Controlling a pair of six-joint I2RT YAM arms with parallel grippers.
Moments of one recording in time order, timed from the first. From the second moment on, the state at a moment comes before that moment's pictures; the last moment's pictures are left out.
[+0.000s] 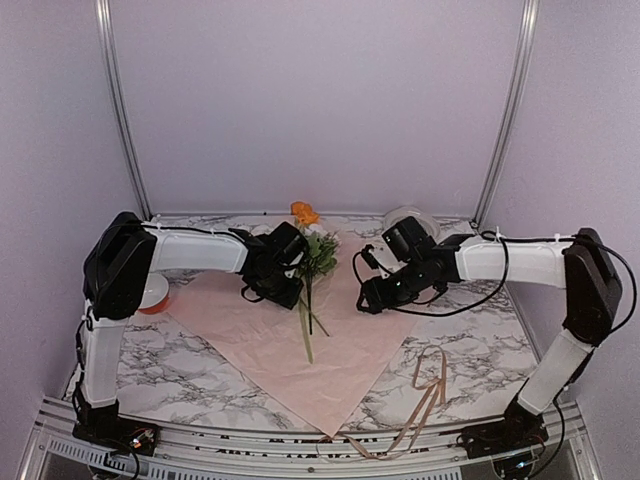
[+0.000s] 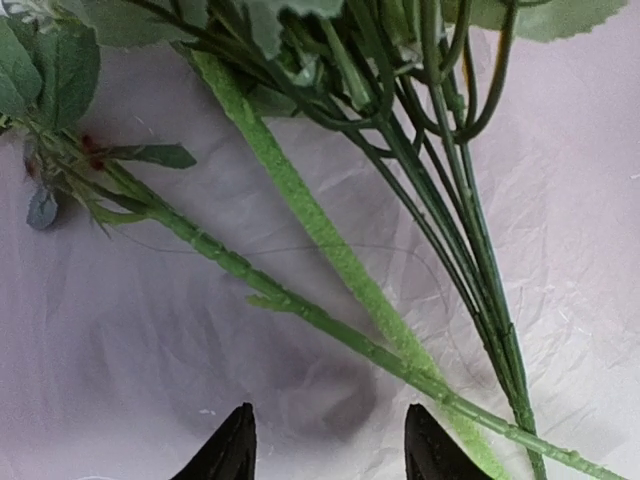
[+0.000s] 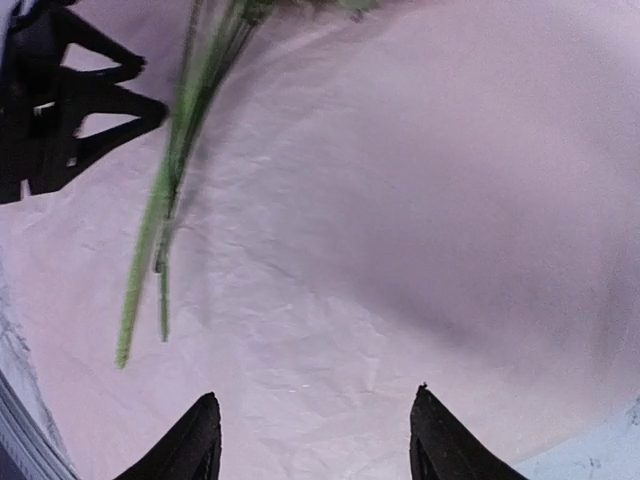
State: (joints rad) left arm -0.79 2.15 1.57 -0.55 -0.16 -0.27; right arm 0.66 1.69 1.11 -0.46 -0.13 0.28
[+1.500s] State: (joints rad) left arm -1.02 1.34 0.95 -0.42 -0.23 -0.11; right arm 1.24 1.86 1.16 -0.53 0.13 0.05
